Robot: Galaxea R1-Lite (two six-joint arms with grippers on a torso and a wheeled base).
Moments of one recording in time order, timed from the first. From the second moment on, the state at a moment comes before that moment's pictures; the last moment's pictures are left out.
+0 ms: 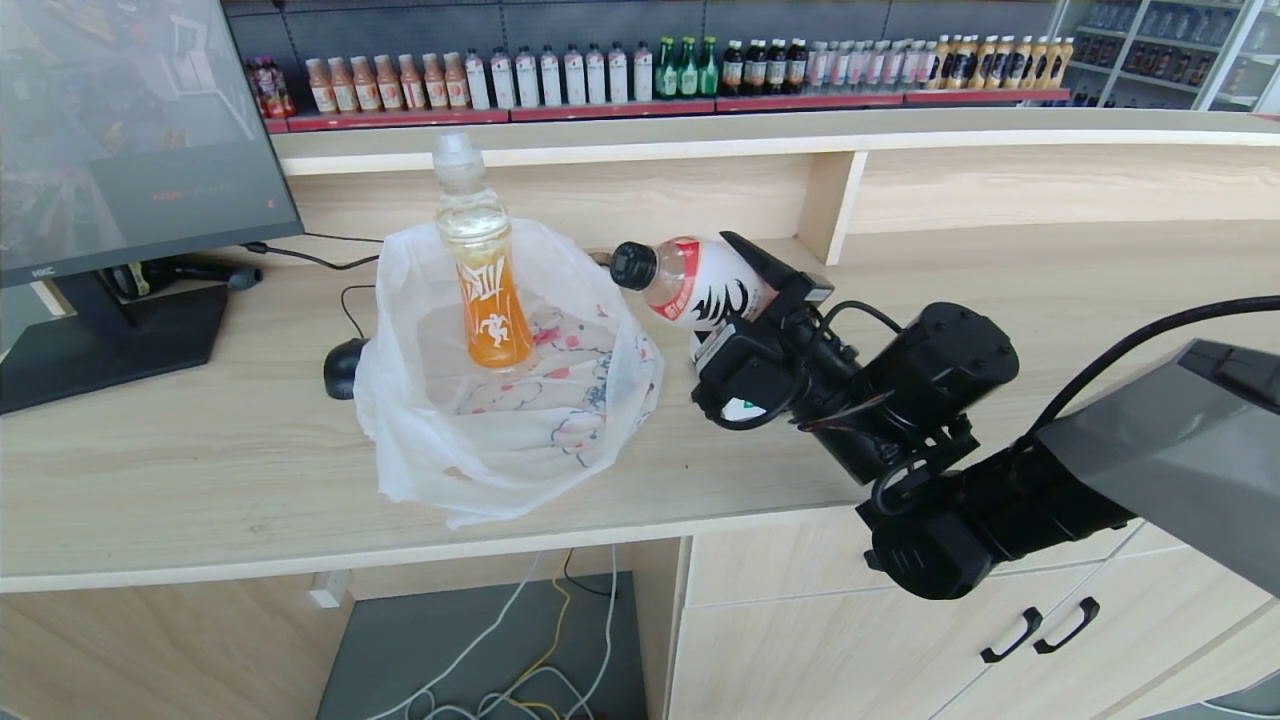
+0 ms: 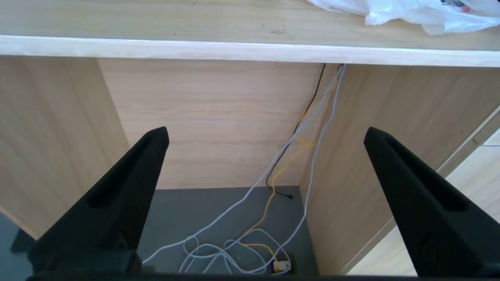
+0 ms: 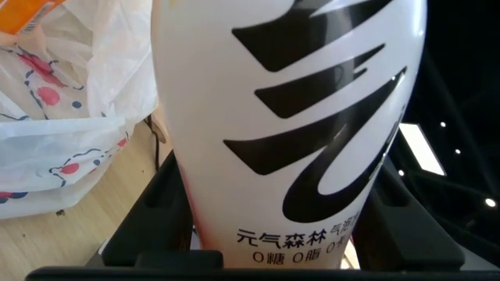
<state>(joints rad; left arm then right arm) 0.00 0.00 0.00 0.00 0.00 0.00 0.57 2.14 -1.07 -1.57 0.10 -1.18</state>
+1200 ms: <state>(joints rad) 0.00 0.00 0.00 0.00 0.00 0.00 0.42 2.00 -1.13 -1.57 -0.02 -0.87</state>
